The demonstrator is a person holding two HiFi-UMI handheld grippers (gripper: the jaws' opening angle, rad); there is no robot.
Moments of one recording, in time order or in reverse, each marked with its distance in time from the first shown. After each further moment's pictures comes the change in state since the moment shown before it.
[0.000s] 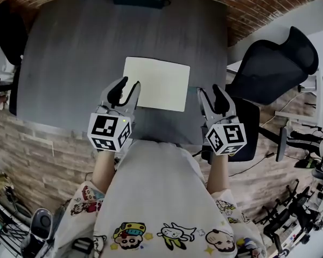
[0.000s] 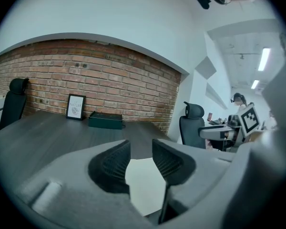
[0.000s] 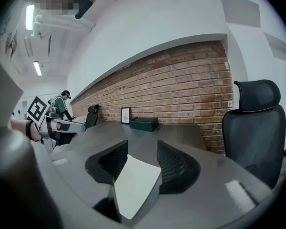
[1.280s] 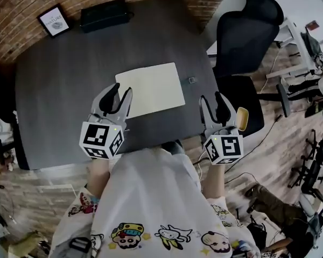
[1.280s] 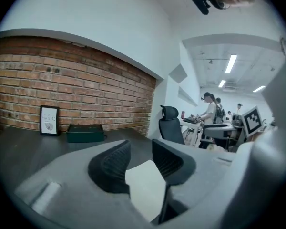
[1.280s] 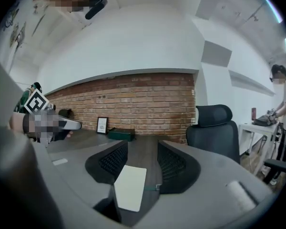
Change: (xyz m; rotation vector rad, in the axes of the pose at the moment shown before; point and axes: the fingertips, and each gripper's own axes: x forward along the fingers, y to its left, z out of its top) left arm -0.017 -0.003 0.032 0.161 -0.031 -0.315; right arm -0.091 0.043 0.008 0.002 -0.156 -0.422
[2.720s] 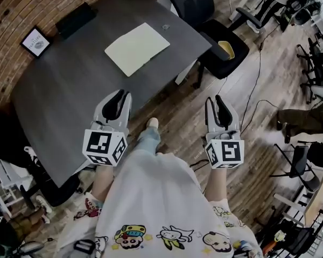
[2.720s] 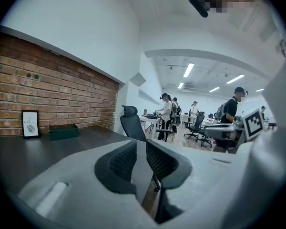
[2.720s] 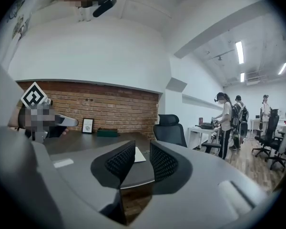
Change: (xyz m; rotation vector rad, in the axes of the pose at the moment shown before) left arm -0.237 -0.049 -0.065 0.148 0.015 -0.440; right arm -0.283 0.221 -0.057 0.033 -0.059 -0.520
